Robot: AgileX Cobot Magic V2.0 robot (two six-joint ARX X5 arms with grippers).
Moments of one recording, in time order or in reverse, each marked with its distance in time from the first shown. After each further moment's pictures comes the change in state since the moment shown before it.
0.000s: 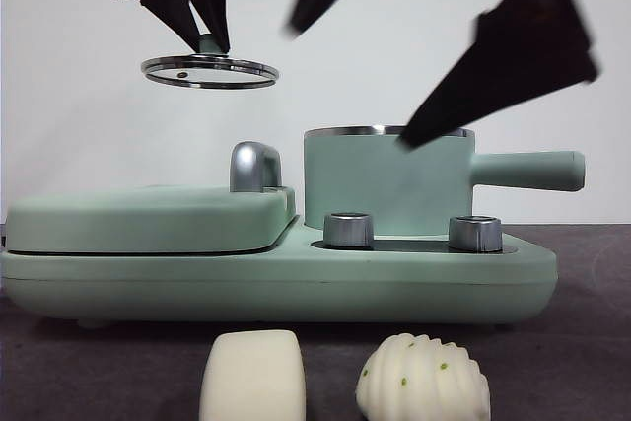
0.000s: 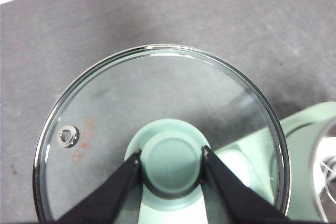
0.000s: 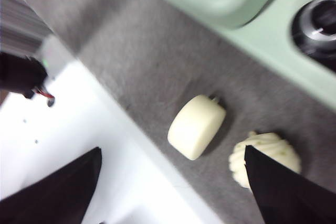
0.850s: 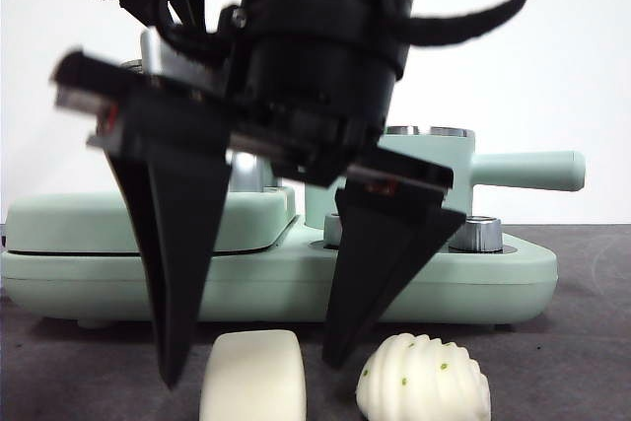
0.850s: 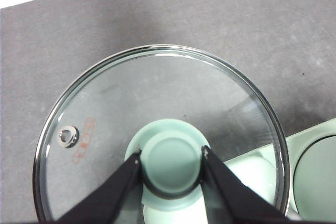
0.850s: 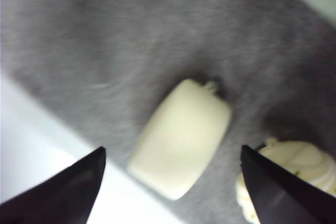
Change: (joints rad) left arm 0.054 0.000 0.000 0.011 0.000 -0.003; right arm 0.164 0.556 0.268 -0.167 0.188 0.055
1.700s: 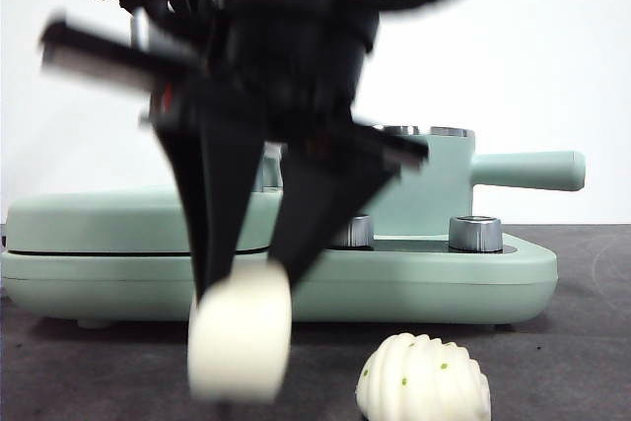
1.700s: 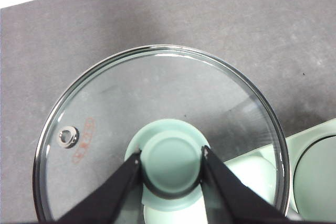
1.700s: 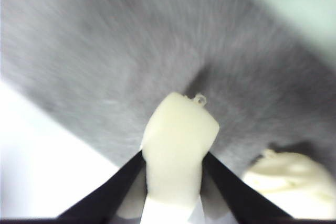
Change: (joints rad) left arm 0.000 0.000 0.000 0.000 0.000 0.000; right arm -0.042 0.027 0.140 -0.113 -0.016 -0.014
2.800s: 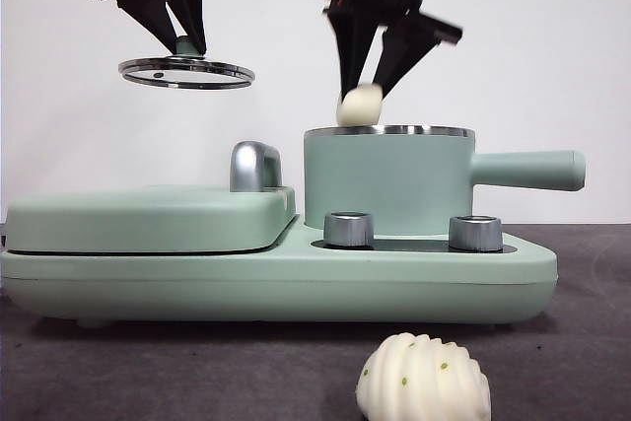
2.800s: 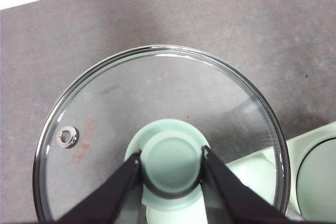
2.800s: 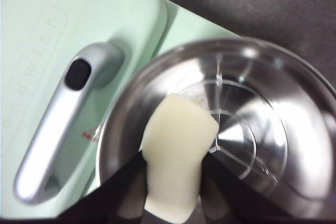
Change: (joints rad) left arm 0.007 0.000 0.000 0.003 0.000 0.000; right arm -0.526 0.280 0.798 -0.356 -0.001 -0.361
